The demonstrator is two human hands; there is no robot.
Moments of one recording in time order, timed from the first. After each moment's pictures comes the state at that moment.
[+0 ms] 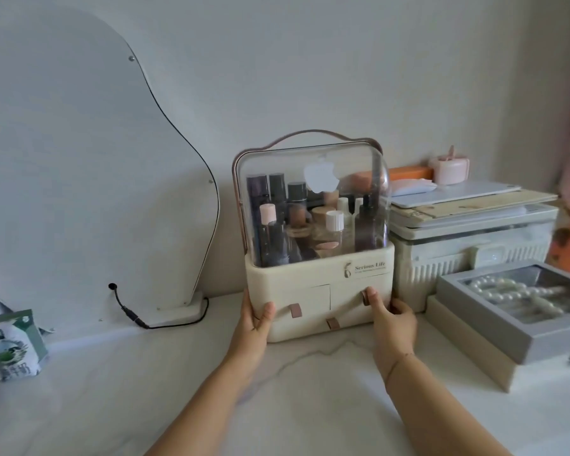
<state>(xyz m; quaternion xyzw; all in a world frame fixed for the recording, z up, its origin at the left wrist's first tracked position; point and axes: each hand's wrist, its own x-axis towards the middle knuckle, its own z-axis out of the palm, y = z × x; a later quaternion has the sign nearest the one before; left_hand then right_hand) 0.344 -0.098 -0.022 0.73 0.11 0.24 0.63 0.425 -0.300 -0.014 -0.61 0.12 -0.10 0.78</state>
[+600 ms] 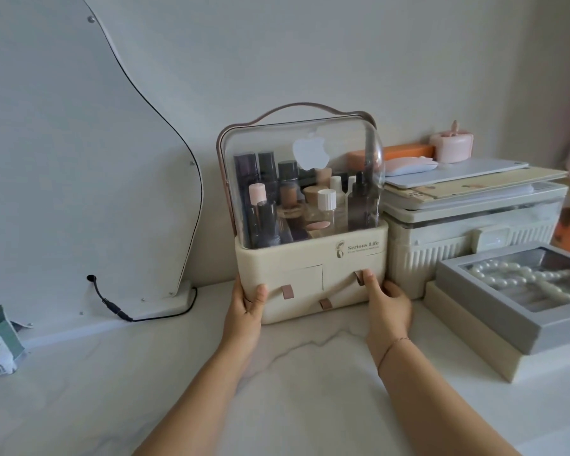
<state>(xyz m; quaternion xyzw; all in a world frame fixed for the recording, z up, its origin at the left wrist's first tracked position) 0.368 -0.098 -0.028 0.74 0.15 0.28 0.60 0.445 -0.294 -0.020 -0.61 0.12 -0.10 0.78</state>
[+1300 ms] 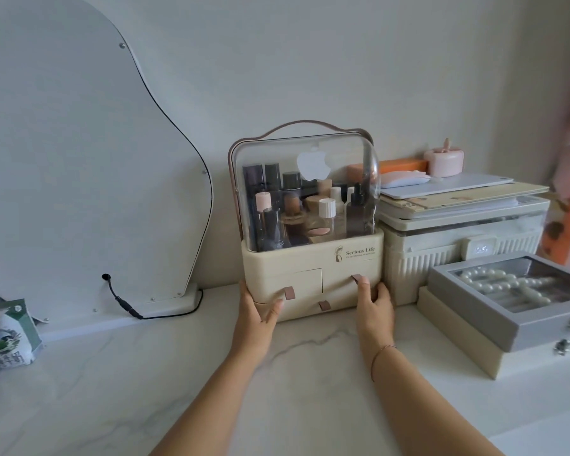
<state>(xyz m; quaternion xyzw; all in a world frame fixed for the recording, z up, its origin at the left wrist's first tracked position) 0.349 -0.116 -0.022 0.79 0.12 0.28 0.54 0.426 -0.290 -0.017 -0.67 0.02 -0.11 0.73</state>
